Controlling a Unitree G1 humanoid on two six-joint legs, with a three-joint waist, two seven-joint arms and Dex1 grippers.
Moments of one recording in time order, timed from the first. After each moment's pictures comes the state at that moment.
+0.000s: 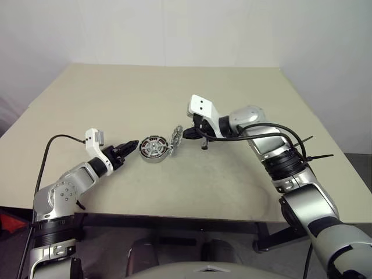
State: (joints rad) left arm -0.21 0.39 0.35 -0.03 -0.83 0.88 -0.43; right arm -0.84 -0.38 0.35 0.19 0.04 0.53 1.14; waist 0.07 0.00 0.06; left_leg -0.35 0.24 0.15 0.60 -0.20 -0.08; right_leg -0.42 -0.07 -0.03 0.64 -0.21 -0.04
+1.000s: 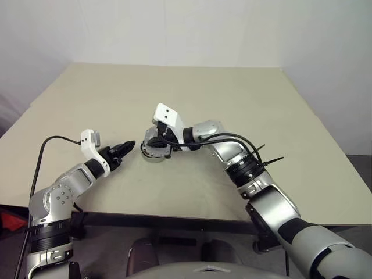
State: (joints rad) left arm -0.18 0.39 0.37 -0.08 -0.84 0.88 -0.39; right arm -0.84 -0.06 0.40 0.41 0.05 0.45 0.96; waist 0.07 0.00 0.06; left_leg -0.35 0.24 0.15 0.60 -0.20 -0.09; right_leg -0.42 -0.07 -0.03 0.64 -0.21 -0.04
